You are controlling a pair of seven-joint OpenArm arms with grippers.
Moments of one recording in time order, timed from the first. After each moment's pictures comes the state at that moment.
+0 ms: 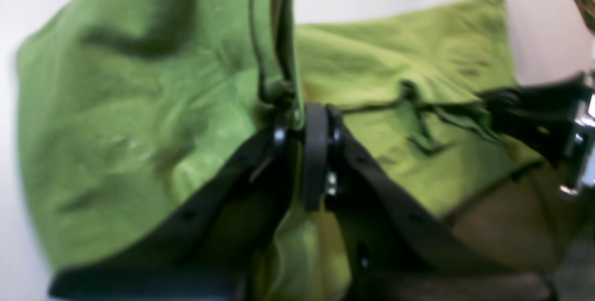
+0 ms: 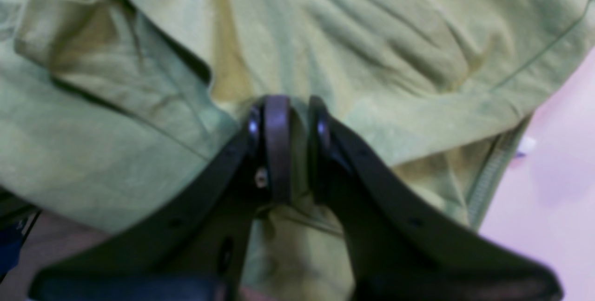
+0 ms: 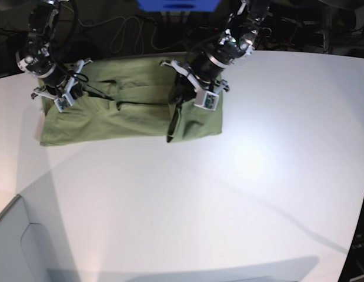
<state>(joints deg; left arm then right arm) 24.0 -9.4 22.0 107.3 -23.2 -4.4 26.0 -22.6 9.5 24.0 98.4 0.1 46.7 -35.5</state>
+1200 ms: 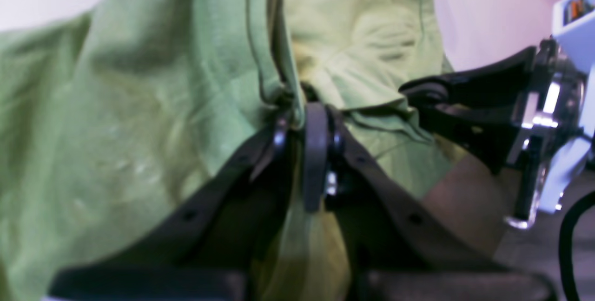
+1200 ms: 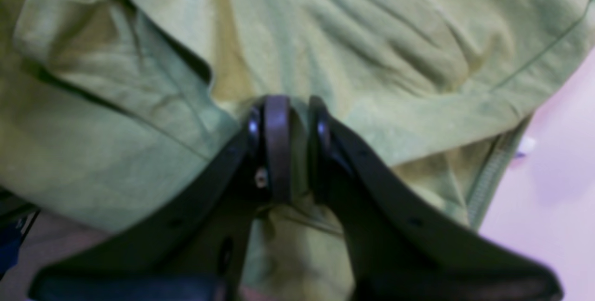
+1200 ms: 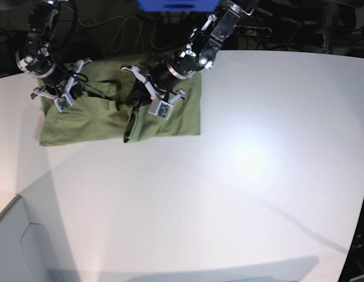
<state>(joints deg) 13.4 -1.2 32.1 94.5 -22.9 -4.2 26.0 -22.5 9.6 24.0 98.4 0.1 46.7 -35.5</state>
